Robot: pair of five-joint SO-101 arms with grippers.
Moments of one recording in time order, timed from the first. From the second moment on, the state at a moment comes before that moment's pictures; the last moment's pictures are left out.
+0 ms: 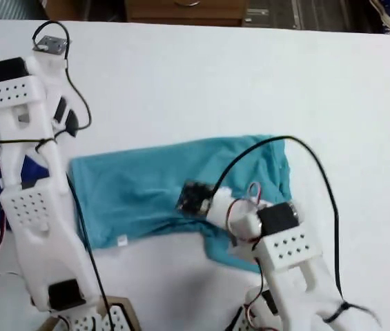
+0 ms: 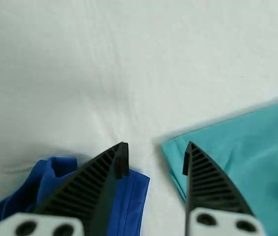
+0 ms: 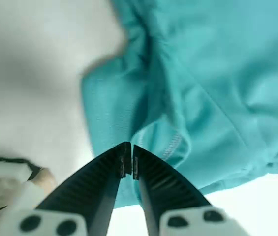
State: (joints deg) left arm -23.2 45.7 -55.4 101.2 -23.1; right arm -24.1 -49.7 57.9 82.4 54.1
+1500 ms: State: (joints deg) left arm -23.2 46.1 -53.5 101.2 -23.1; right arm -27.9 -35.0 68.7 64.3 54.4
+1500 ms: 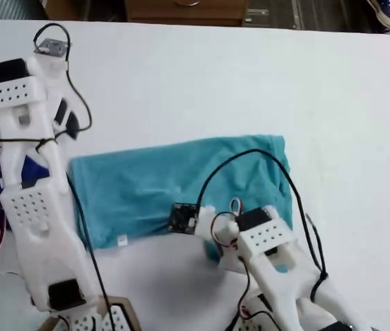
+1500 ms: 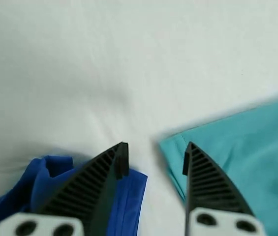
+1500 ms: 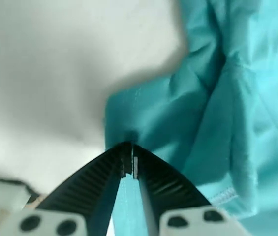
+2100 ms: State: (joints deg) left arm -23.2 46.1 -53.1 101.2 -23.1; right arm -21.8 -51.6 60.1 72.1 54.4
